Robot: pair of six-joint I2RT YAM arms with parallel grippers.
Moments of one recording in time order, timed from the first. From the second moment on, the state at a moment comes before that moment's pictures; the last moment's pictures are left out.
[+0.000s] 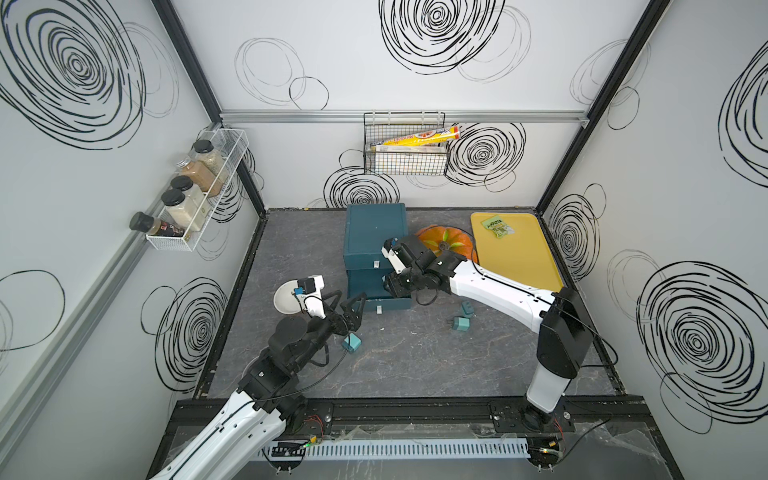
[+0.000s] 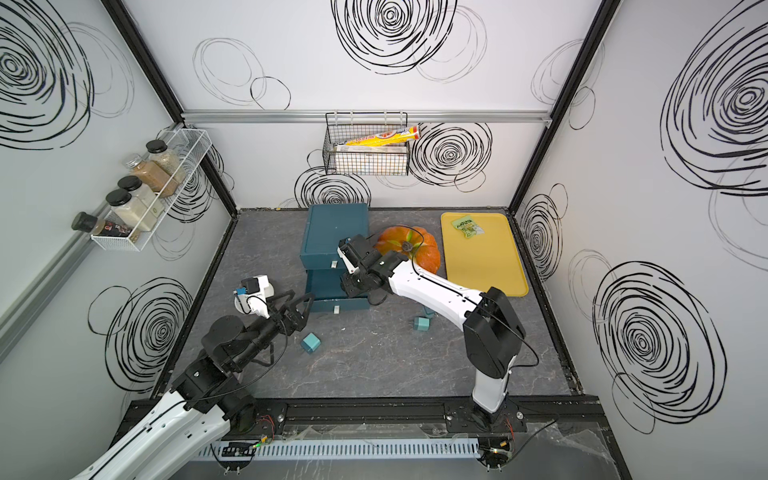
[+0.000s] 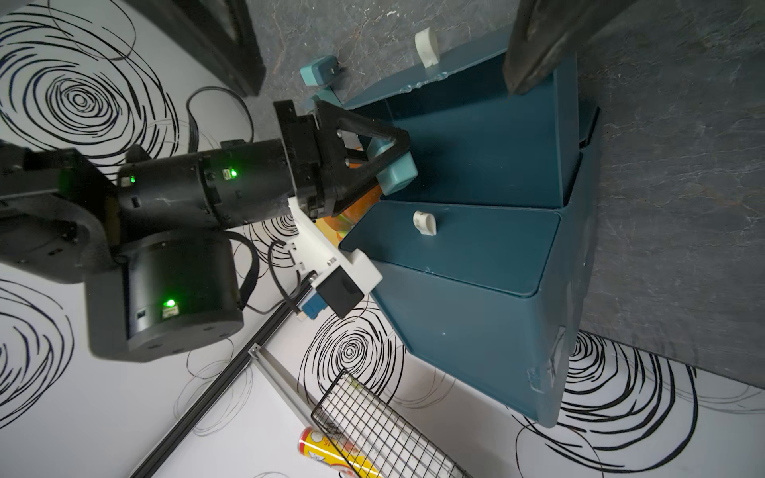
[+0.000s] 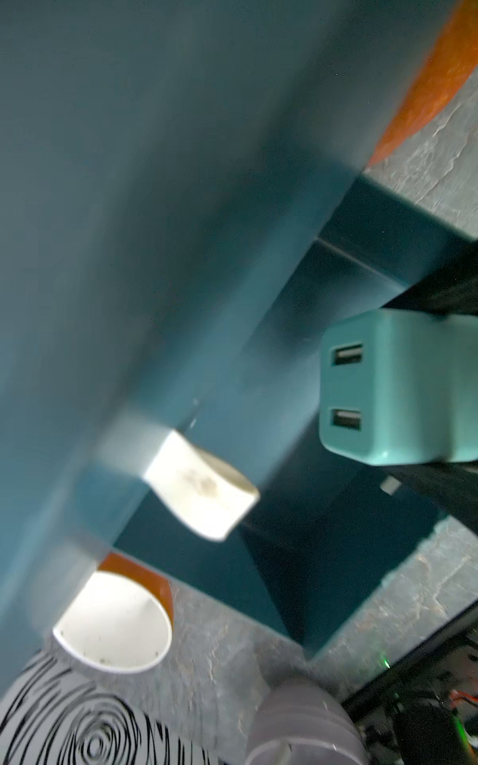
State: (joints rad) left arm -0.56 0.46 0.39 -0.07 -0.03 -0.61; right arm 0.87 1.80 1.50 -0.66 0.00 0.33
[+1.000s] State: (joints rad) left arm -0.42 0.73 0.42 -0.08 -0.06 -0.60; right arm 0.97 1.91 1.69 -0.84 0.24 0.07
